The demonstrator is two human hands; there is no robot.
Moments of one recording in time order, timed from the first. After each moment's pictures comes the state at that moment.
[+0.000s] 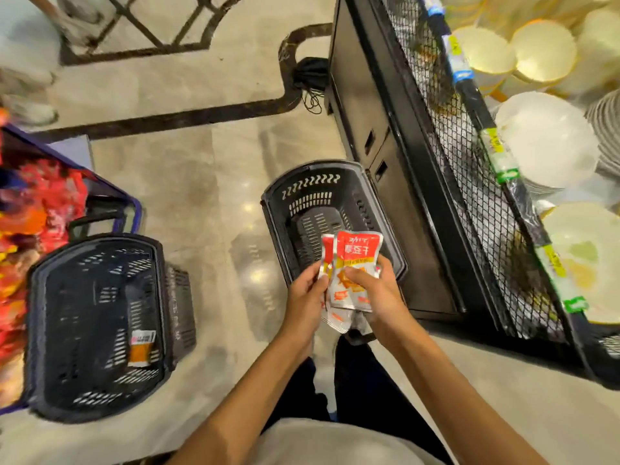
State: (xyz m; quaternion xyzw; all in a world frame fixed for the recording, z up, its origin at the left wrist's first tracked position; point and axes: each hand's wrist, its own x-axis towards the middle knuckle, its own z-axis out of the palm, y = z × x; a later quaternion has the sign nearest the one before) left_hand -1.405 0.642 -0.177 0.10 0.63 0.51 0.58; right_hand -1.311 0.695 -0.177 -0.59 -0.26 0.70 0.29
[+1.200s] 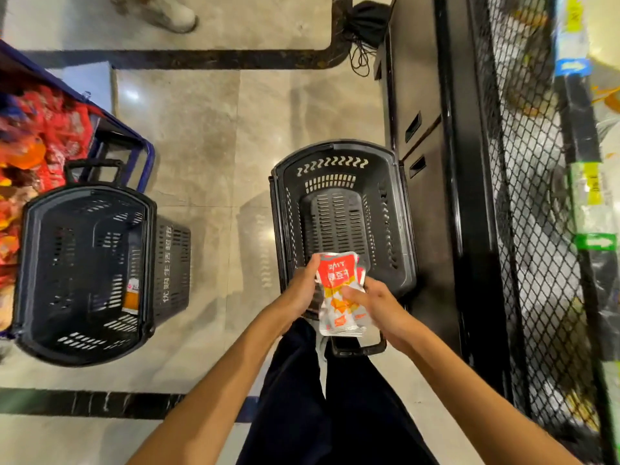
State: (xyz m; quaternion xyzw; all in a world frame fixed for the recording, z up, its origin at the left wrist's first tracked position) left_hand -1.412 0.727 -0.276 0.07 0.71 0.30 0.64; right_hand -1.274 0.789 -0.283 -0.51 -0.38 0.77 -0.05
